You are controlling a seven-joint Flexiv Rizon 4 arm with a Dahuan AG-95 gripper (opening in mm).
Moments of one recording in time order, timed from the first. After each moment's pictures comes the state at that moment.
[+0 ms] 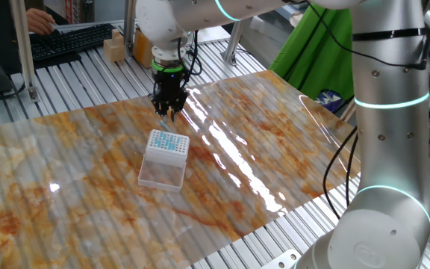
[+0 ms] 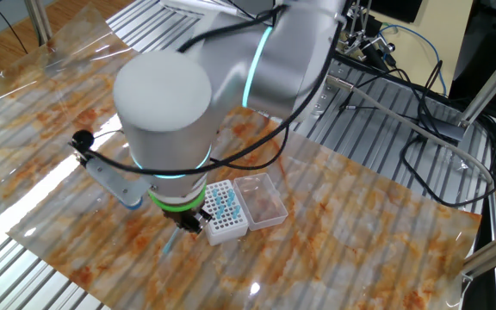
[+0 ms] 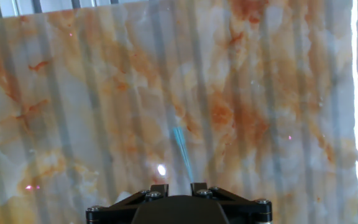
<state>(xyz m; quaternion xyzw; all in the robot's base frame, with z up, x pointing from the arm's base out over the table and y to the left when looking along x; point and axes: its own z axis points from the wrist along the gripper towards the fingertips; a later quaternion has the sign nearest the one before) 0.621 0.000 0.050 -0.05 -1.00 0.04 0.07</state>
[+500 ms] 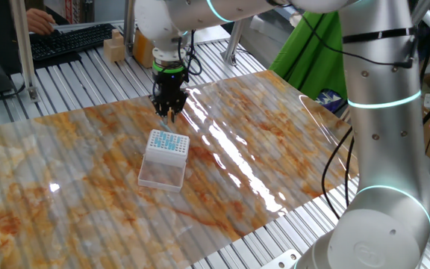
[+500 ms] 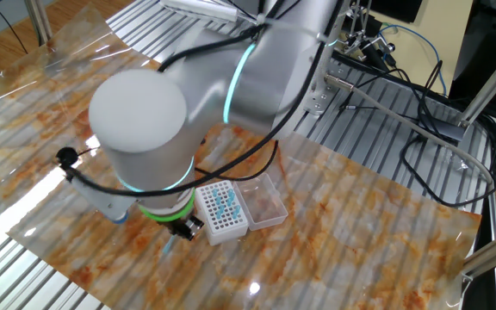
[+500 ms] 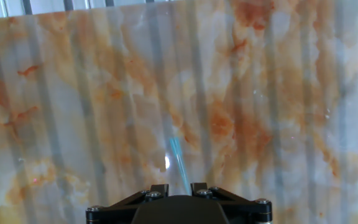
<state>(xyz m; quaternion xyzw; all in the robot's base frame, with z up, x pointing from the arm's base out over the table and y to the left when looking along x) 0.634 -0.005 0.037 -0.05 -0.99 0.03 0.09</state>
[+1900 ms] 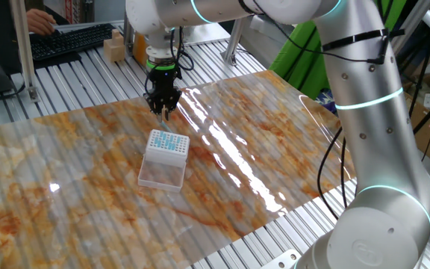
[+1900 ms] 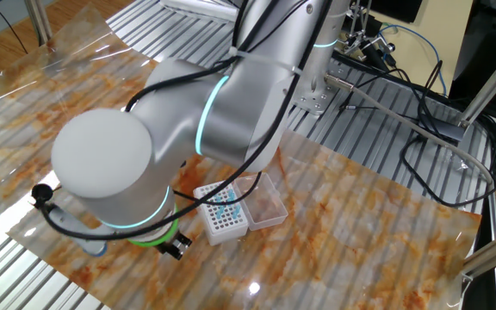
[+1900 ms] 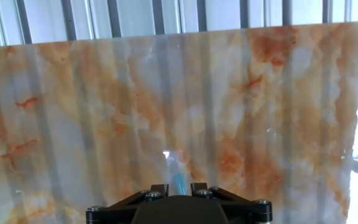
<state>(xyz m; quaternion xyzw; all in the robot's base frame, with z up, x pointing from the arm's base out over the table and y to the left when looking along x) 0.663 -0.006 0.017 -0.02 -0.99 0.02 0.12</state>
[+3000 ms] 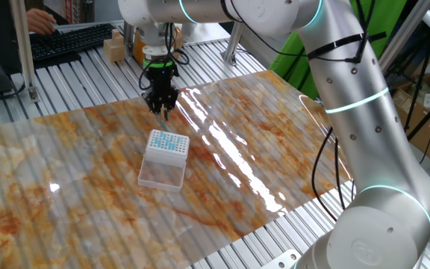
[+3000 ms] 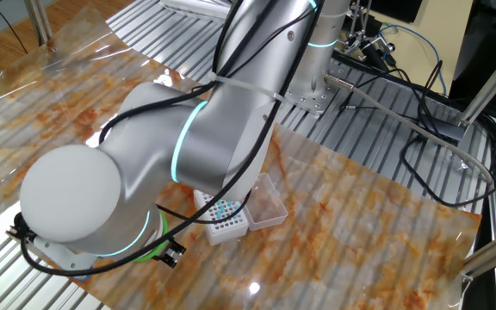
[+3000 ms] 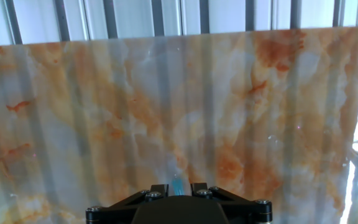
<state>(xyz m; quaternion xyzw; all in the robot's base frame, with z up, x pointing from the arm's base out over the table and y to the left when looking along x) 0.668 -0.009 0.011 -0.02 -0.99 0.02 0.15</state>
